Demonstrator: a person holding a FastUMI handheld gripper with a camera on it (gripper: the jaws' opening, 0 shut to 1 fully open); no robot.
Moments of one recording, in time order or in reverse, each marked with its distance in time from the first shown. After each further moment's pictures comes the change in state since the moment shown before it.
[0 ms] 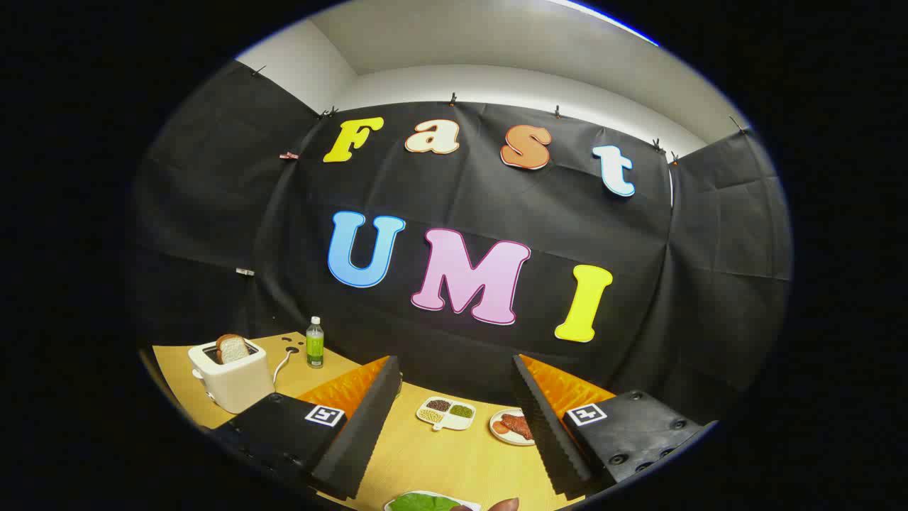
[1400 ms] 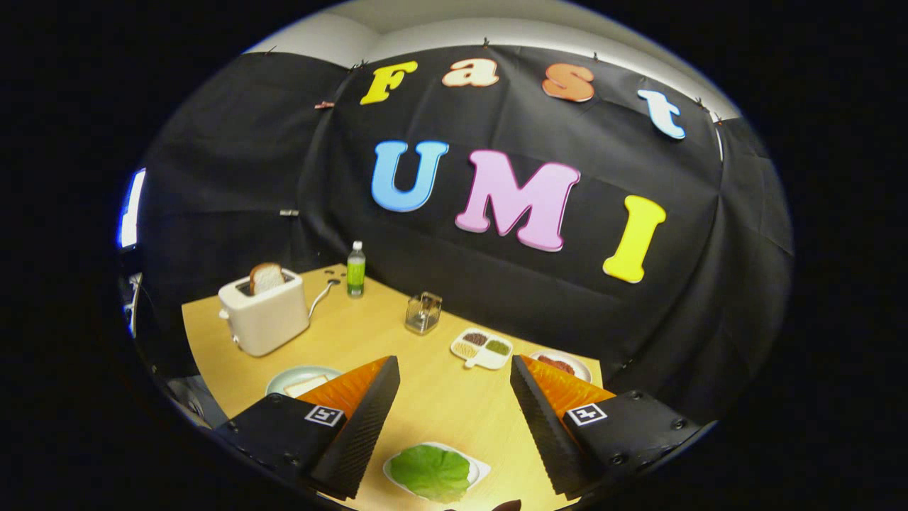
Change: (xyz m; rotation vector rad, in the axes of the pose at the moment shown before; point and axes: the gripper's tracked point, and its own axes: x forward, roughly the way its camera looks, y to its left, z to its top) arm -0.023 0.018 -0.142 -0.040 0.369 0.254
